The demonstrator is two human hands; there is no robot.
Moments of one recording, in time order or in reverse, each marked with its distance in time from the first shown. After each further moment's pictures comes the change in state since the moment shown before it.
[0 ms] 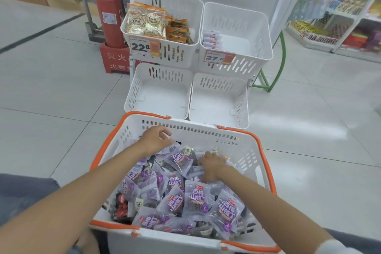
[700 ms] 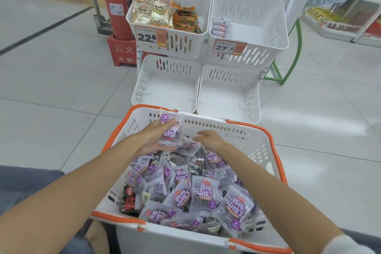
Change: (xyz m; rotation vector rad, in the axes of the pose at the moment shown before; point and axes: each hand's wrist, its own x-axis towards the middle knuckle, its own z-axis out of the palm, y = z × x) left_hand -0.004 -0.002 -0.011 -0.830 -0.186 -0.360; right_hand 0.021 -0.021 -0.051 1.063 0.110 0.093
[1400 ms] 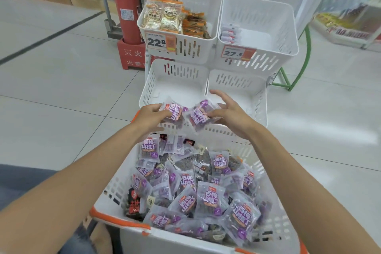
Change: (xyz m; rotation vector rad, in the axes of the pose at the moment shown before) left_hand -0.003 0.040 -0.015 0.299 0.297 0.322; right_hand -0.039 -0.073 -0.069 0.390 -0.069 -0.379
